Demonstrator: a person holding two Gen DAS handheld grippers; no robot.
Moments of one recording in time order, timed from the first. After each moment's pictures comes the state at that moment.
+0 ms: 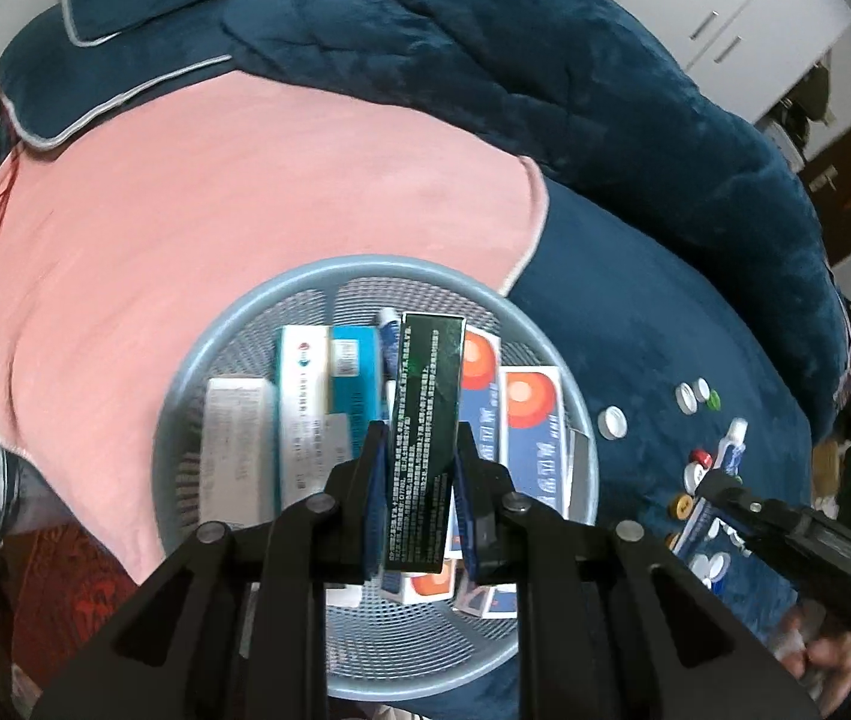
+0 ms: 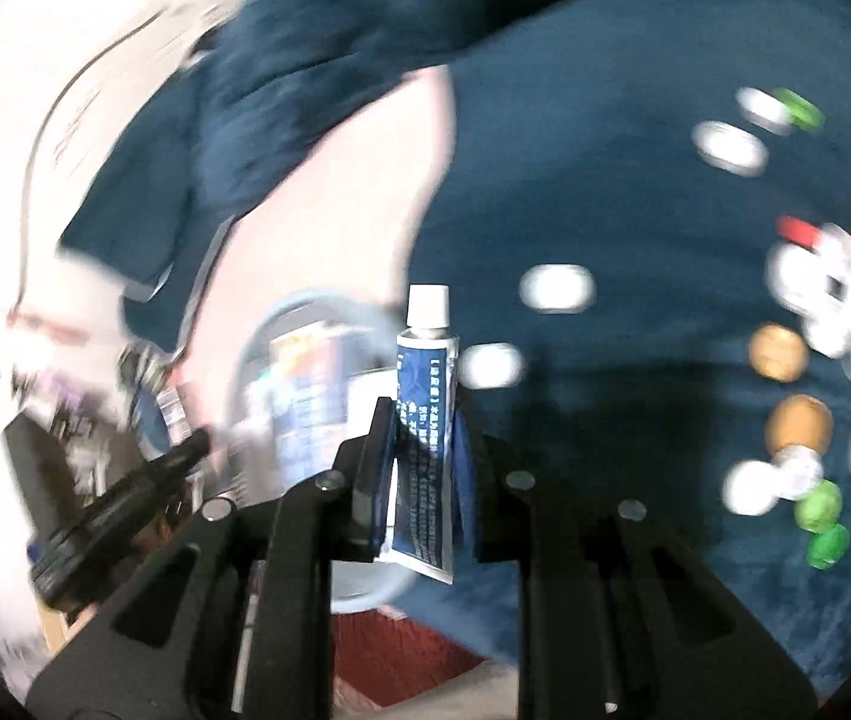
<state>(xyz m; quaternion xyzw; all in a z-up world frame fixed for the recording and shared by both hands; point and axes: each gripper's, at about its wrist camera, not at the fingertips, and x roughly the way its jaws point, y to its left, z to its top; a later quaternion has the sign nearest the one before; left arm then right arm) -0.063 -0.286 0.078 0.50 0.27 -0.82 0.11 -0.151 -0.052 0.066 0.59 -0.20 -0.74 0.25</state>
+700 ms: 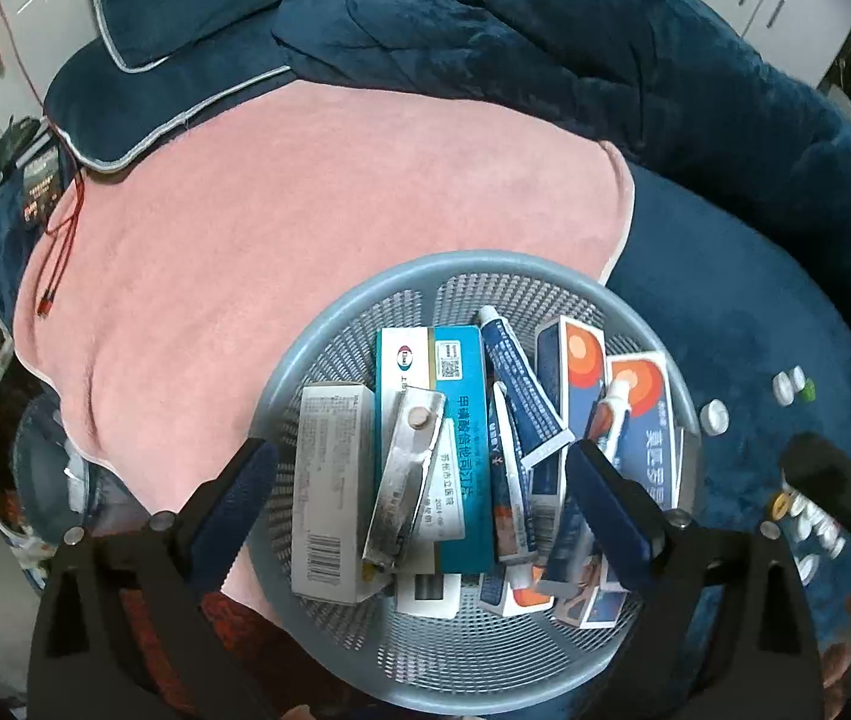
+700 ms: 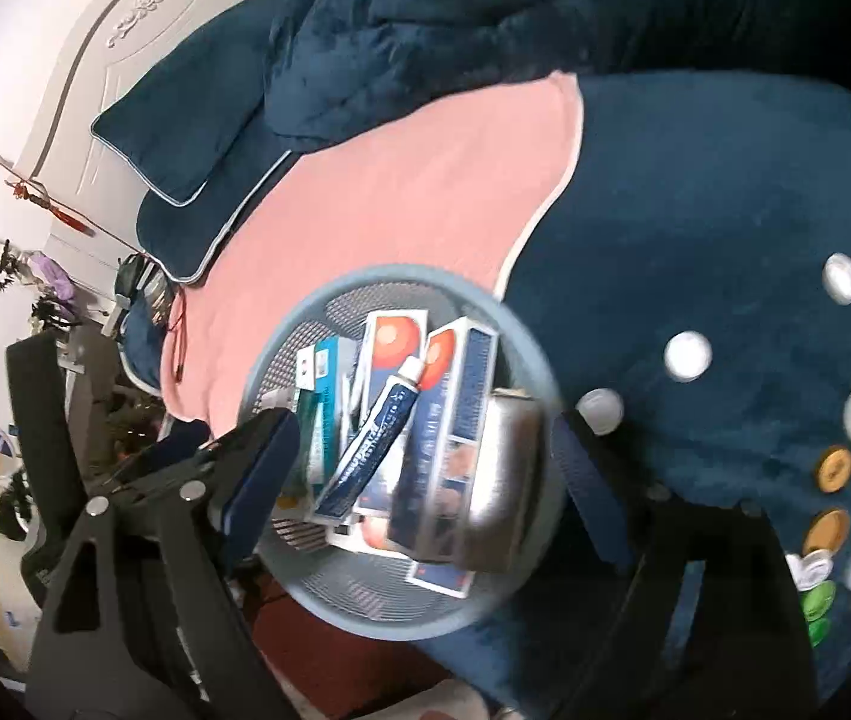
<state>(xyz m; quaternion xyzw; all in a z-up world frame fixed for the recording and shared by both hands) -0.065 -0.286 0.065 0.53 0.18 -0.81 0.19 -0.143 -0.120 0.079 0.57 -0.08 -0.76 0.30</state>
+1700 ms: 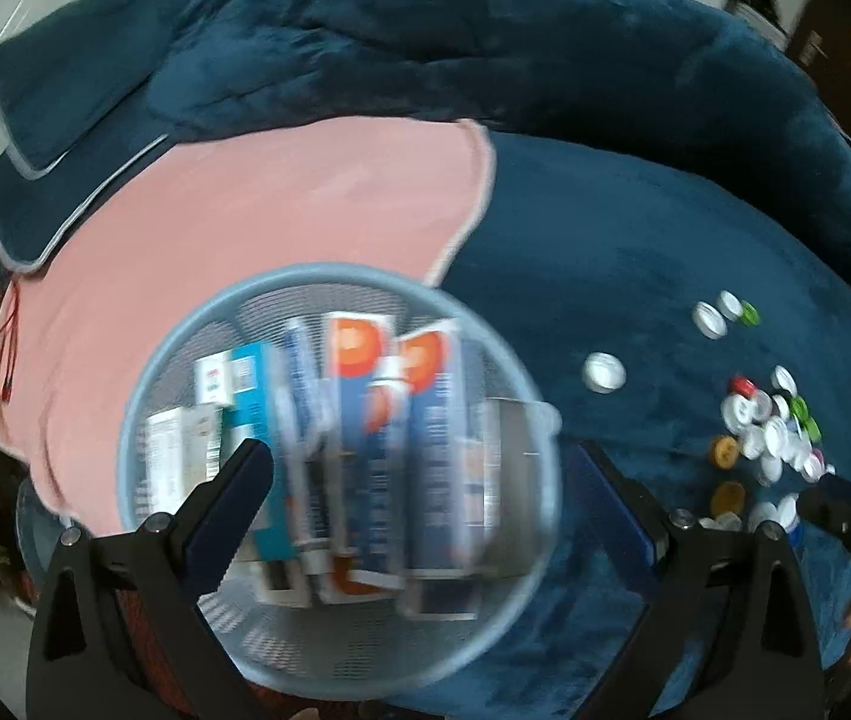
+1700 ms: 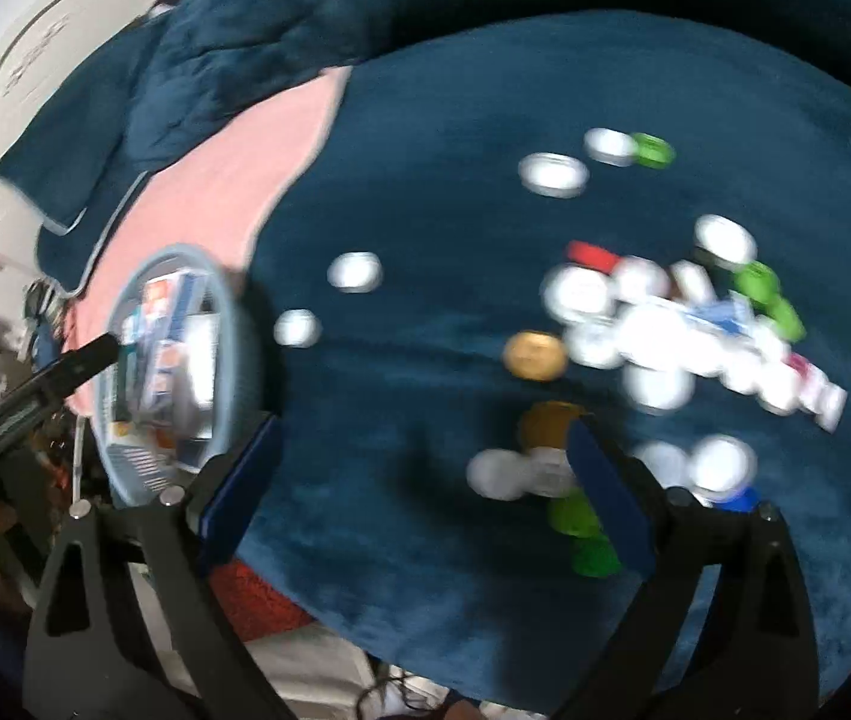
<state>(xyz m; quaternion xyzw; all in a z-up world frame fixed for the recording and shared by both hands) -0.105 -0.168 0.087 0.53 0.09 -0.83 0.10 -0.134 0.072 0.061 0.61 -0.08 -0.77 0.16</state>
